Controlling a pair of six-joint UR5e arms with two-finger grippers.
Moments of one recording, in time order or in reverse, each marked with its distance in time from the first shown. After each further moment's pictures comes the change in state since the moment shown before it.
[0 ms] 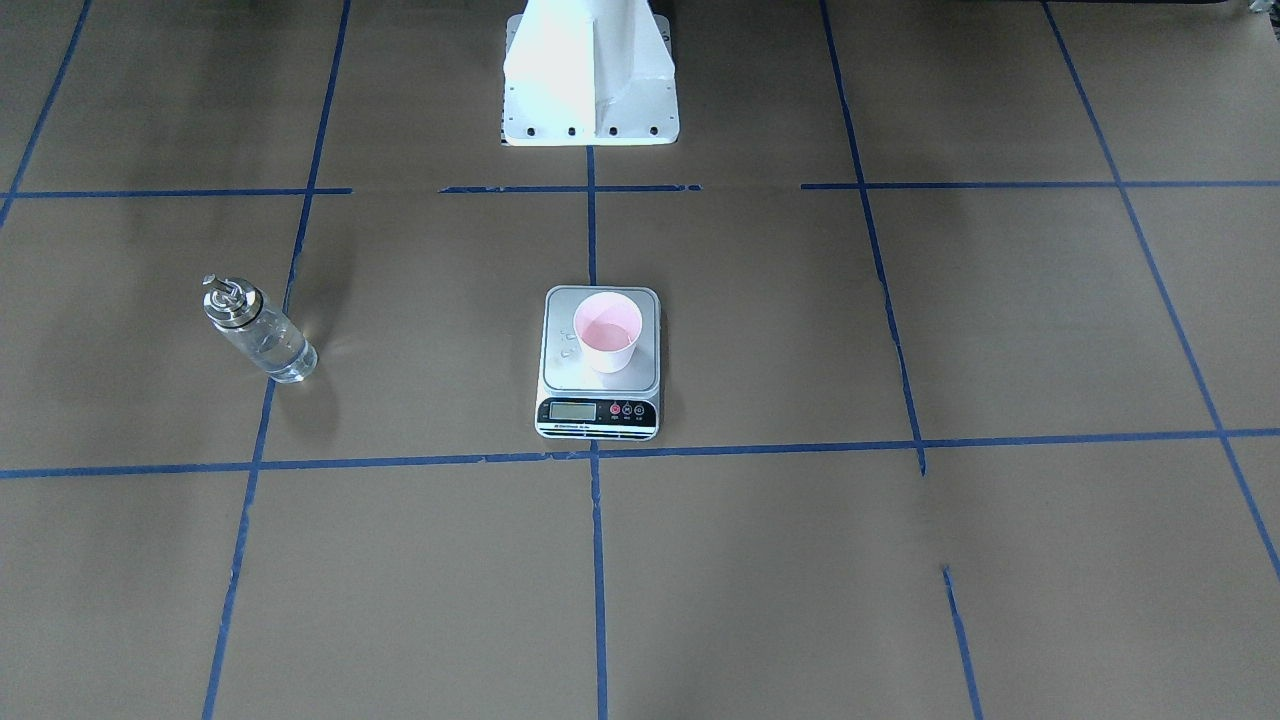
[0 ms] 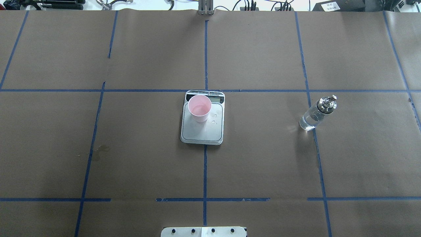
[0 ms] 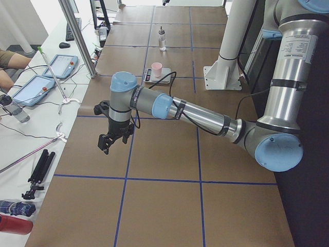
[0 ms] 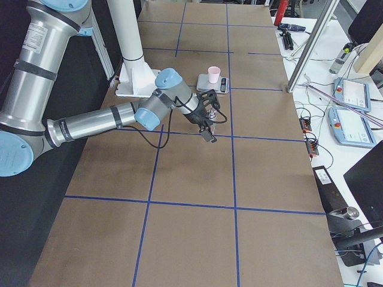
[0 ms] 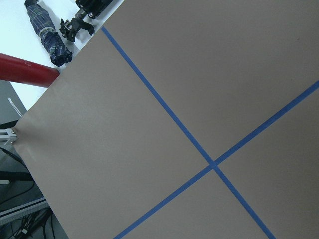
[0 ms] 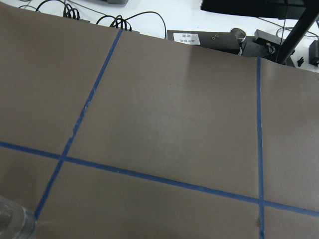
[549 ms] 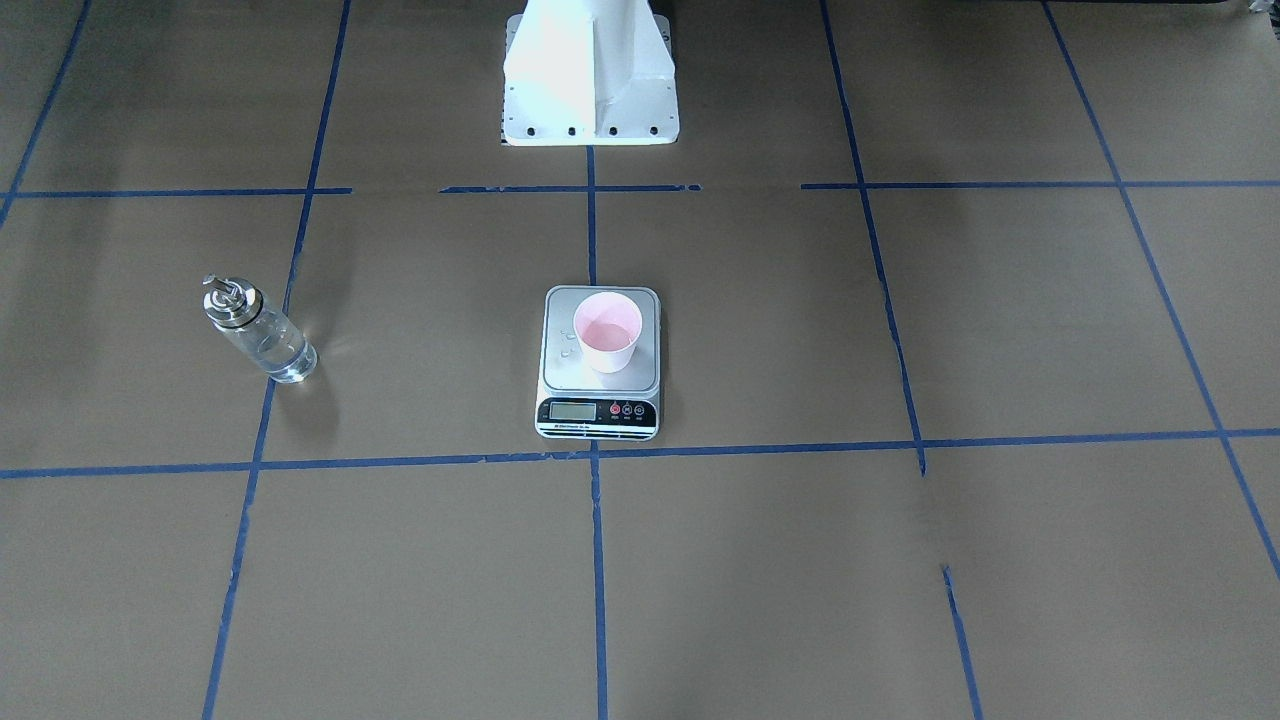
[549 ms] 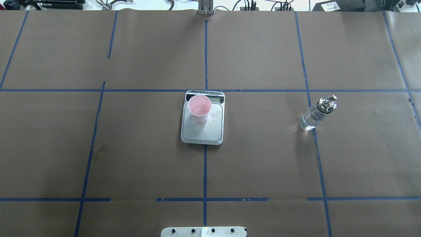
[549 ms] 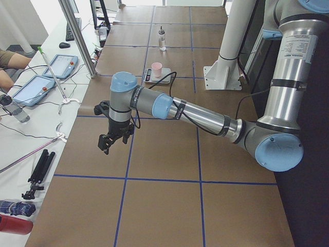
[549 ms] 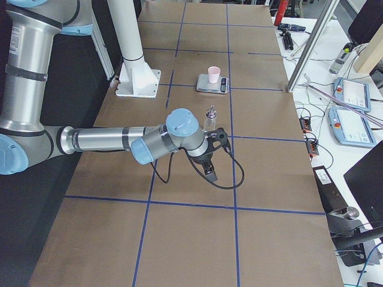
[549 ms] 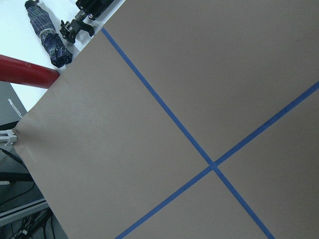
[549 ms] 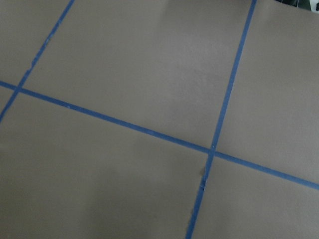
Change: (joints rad) left arm 0.000 0.005 0.002 -0.002 0.000 0.002; right arm 0.332 0.080 -0.242 -0.284 0.340 -0.561
